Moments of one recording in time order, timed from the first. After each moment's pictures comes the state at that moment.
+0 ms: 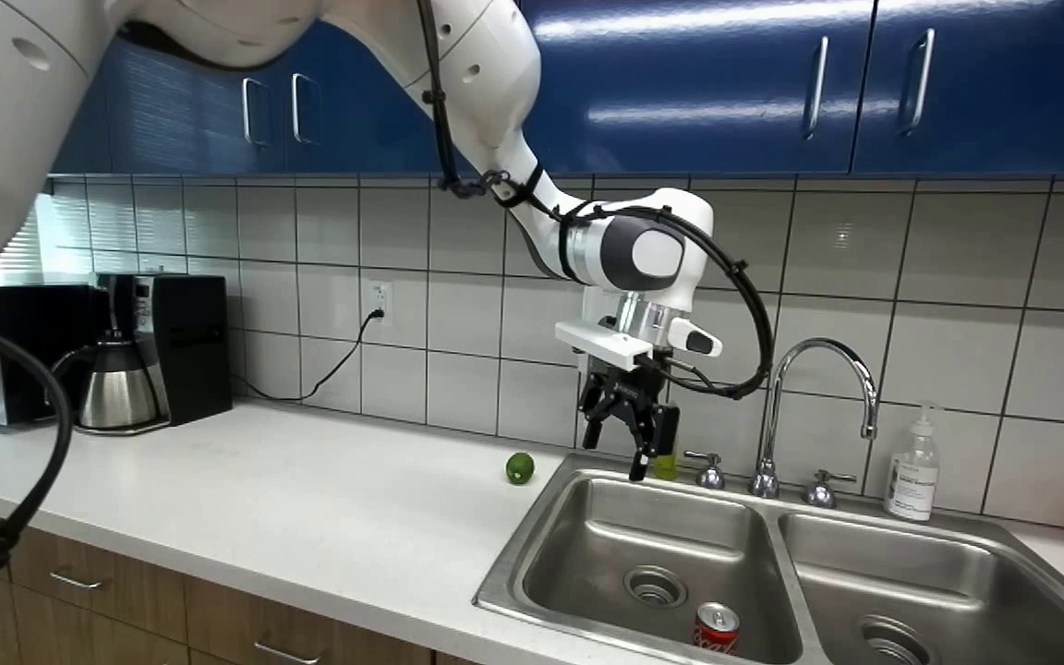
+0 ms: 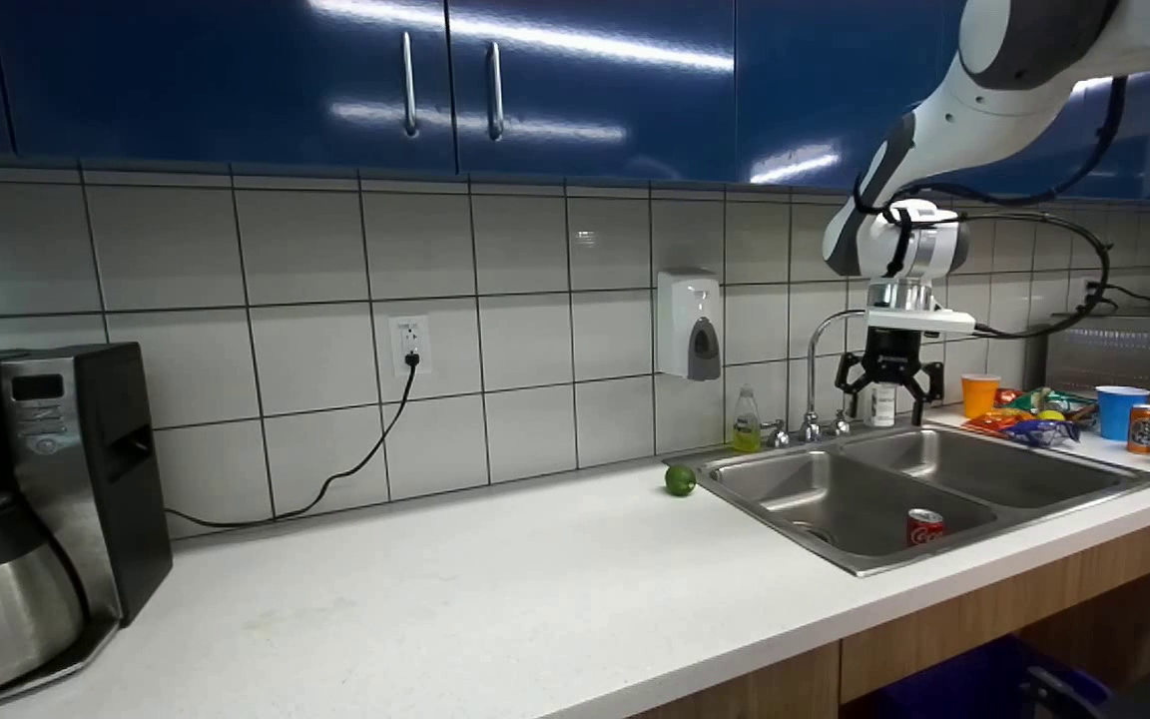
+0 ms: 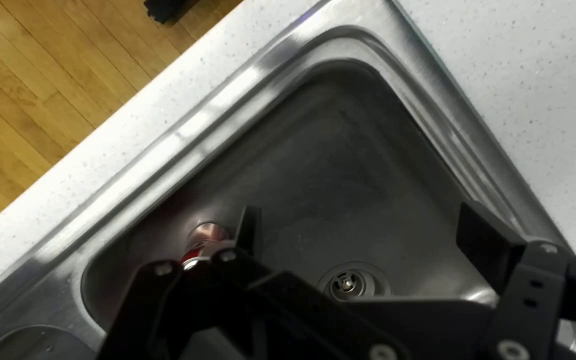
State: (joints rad) arm -0.33 0.39 -0.27 -1.82 0.24 2.06 -0.06
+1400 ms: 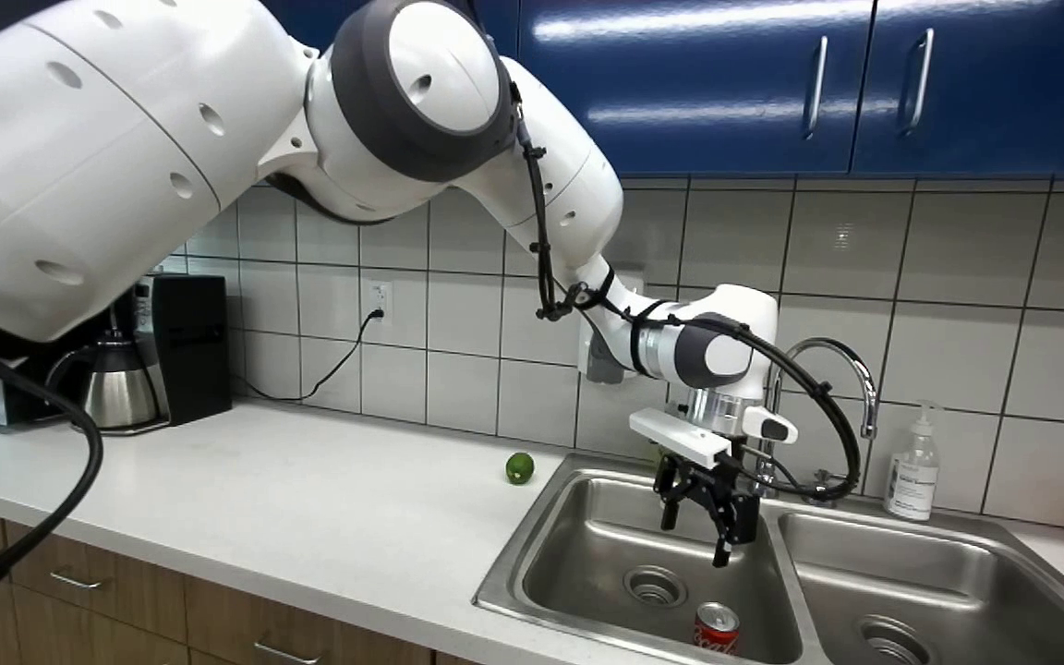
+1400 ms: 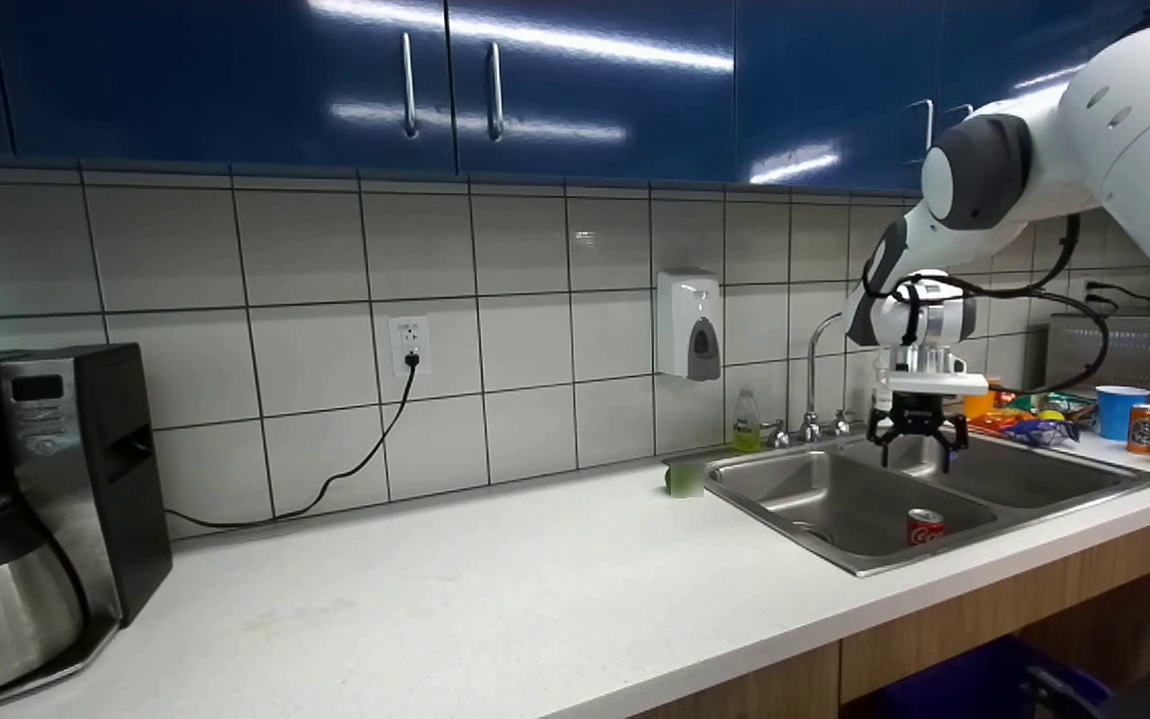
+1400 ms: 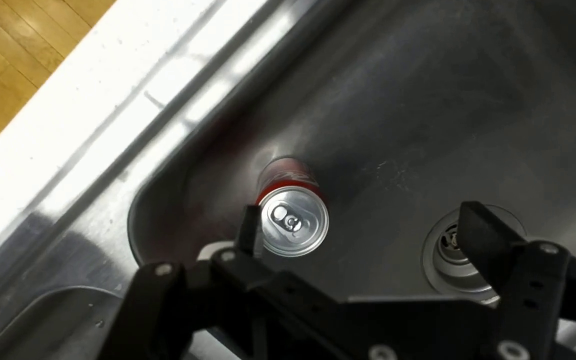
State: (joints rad) arm -0.46 0.78 -0.26 -1.48 0.24 2.12 -0.06
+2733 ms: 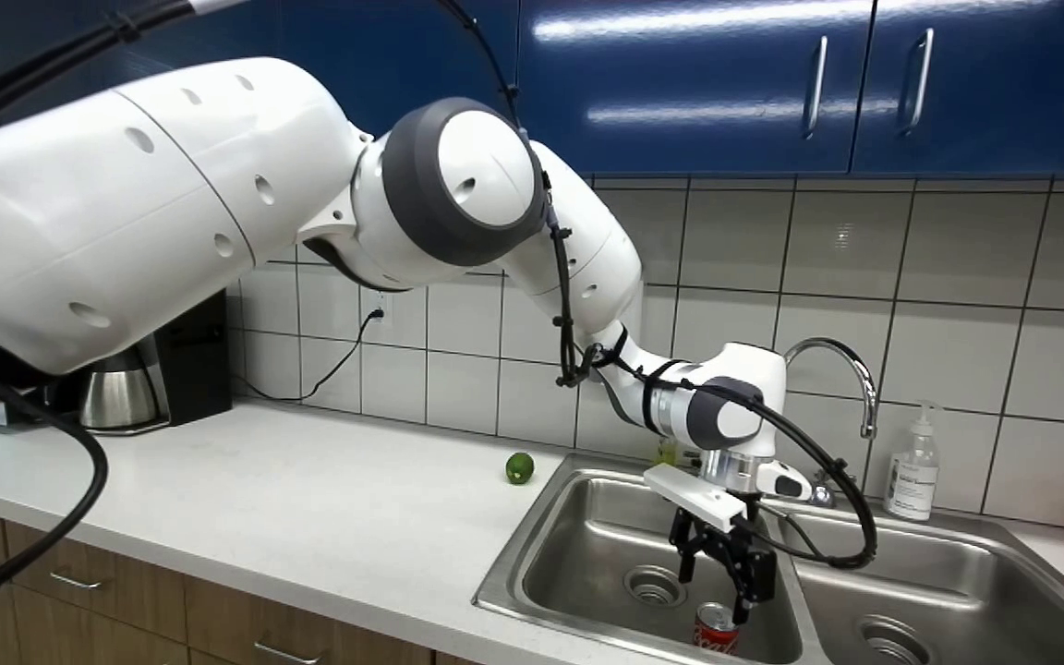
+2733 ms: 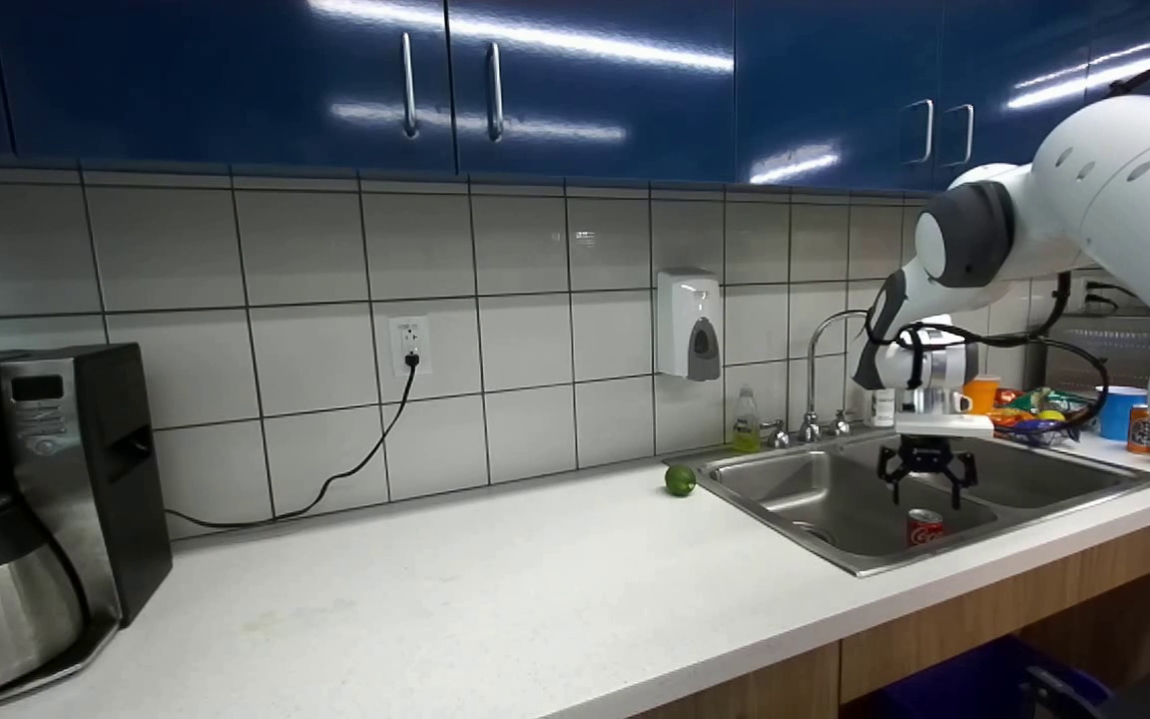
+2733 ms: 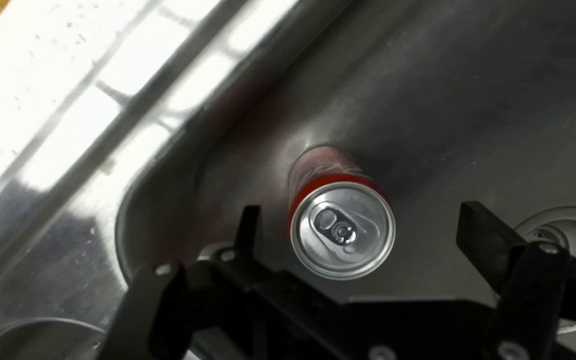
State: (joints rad) arm -0.49 0.96 -0.26 -1.35 0.23 2.19 -0.06
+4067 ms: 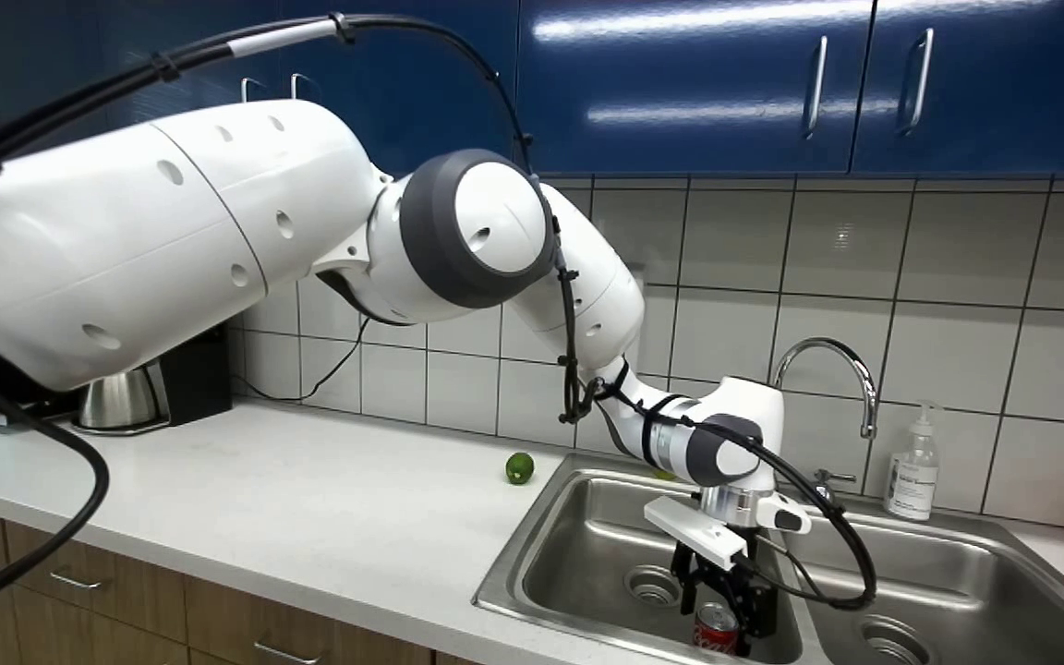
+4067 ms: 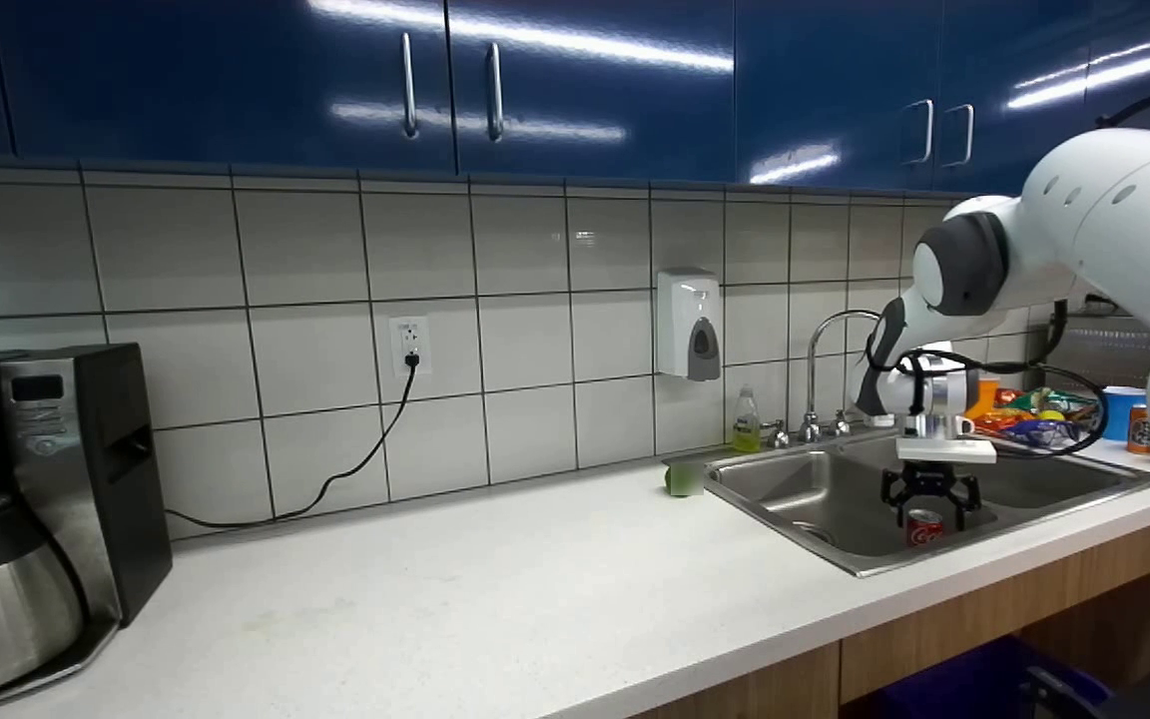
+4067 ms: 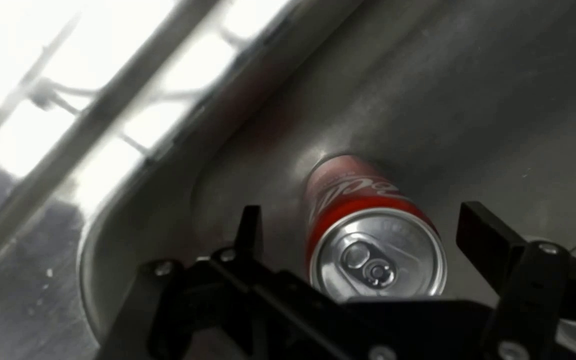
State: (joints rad) arm -0.50 1.06 -0.26 -1.31 0.23 2.23 -0.06
